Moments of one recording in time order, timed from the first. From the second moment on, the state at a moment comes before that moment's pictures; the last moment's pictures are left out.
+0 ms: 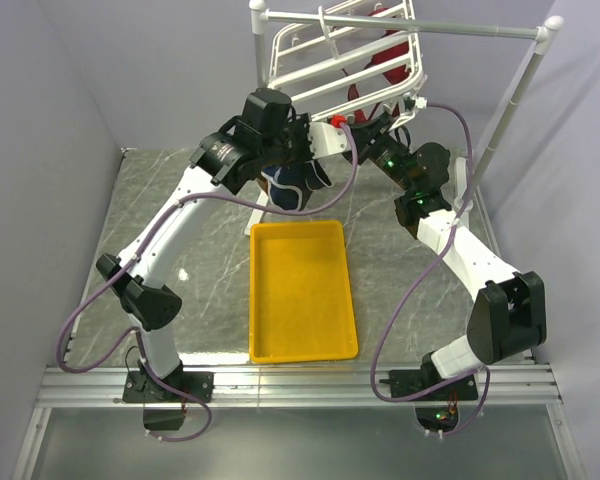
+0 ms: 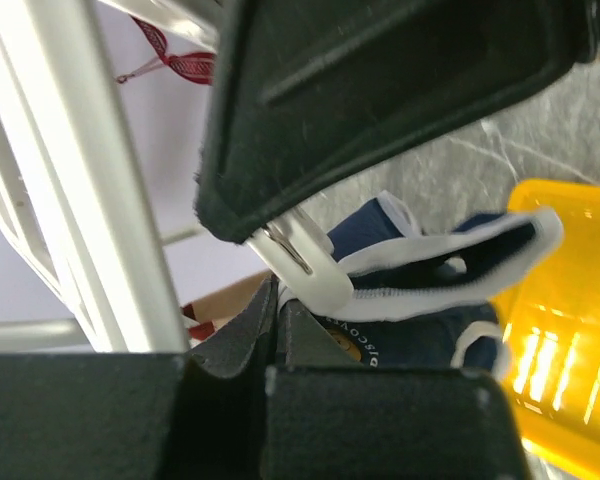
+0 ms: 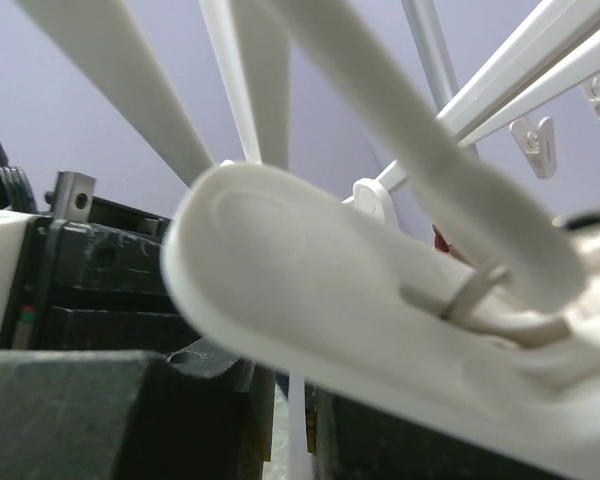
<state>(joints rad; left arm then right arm) -0.70 1.82 2.21 -0.80 0.09 0.85 0.32 1.48 1.19 0.74 -0.56 0.75</state>
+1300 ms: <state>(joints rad) -0.71 1.91 2.37 -0.89 0.00 0.55 0.34 1.49 1.19 0.74 -0.53 0.60</state>
